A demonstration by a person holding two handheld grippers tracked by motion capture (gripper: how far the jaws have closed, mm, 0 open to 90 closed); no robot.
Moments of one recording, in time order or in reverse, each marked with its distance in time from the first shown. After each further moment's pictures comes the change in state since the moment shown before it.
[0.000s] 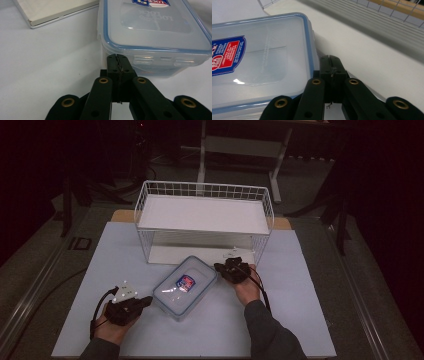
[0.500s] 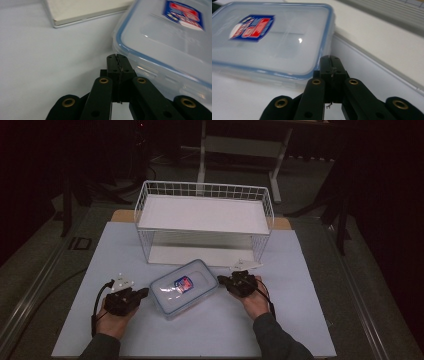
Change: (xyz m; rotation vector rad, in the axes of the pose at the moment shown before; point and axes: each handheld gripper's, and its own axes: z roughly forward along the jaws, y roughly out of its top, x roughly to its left) left arm 0.021 0.007 0.011 -0.022 0.081 -0.124; right arm 0.015 -0.027 -0.030 0.008 0.073 -0.012
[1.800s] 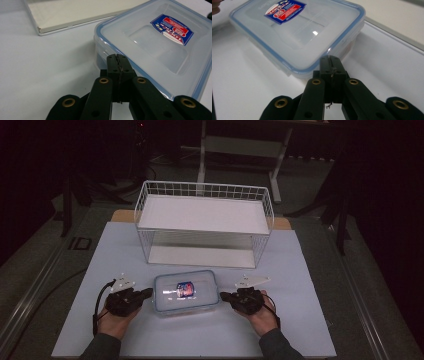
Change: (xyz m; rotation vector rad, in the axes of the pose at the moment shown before) left arm -0.009 0.004 -0.003 -0.033 -0.083 0.019; right arm 0.024 -0.028 -0.030 0.023 0.089 -0.006
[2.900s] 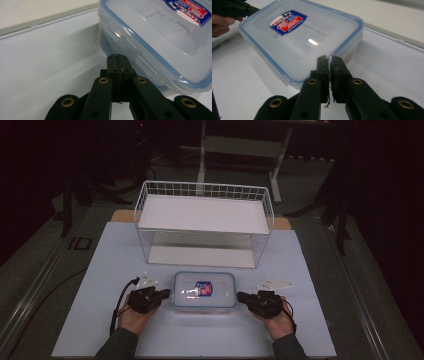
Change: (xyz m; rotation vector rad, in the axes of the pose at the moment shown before) left arm -0.021 0.009 0.041 0.066 -0.042 0.036; right arm -0.018 -0.024 -0.039 -0.074 -0.062 0.102
